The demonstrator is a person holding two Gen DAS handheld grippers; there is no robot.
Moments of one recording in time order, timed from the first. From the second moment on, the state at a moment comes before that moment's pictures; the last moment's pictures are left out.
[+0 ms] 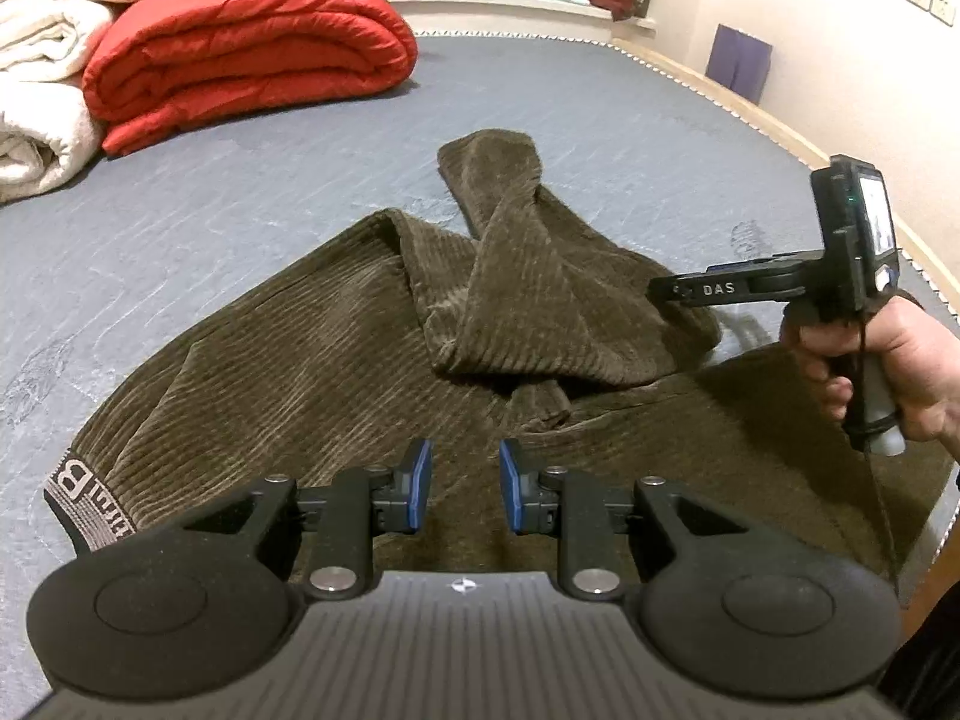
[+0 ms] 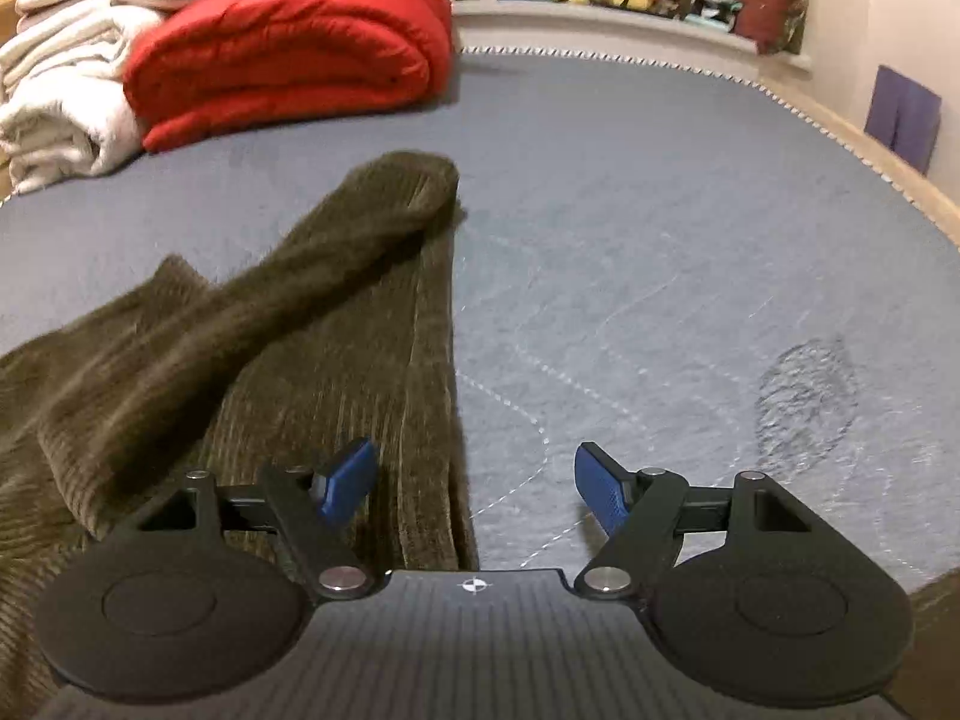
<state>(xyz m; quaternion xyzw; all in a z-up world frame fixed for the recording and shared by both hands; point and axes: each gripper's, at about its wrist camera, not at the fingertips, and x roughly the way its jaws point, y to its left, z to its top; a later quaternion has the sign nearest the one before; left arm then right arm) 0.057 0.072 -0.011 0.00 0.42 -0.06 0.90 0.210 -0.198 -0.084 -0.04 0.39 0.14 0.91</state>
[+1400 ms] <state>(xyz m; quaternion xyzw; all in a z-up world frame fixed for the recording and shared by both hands) 0.081 0.095 -0.029 -0.03 0.42 -0.04 0.90 0.191 -0.235 -0.056 0.21 0.43 0.35 0.81</state>
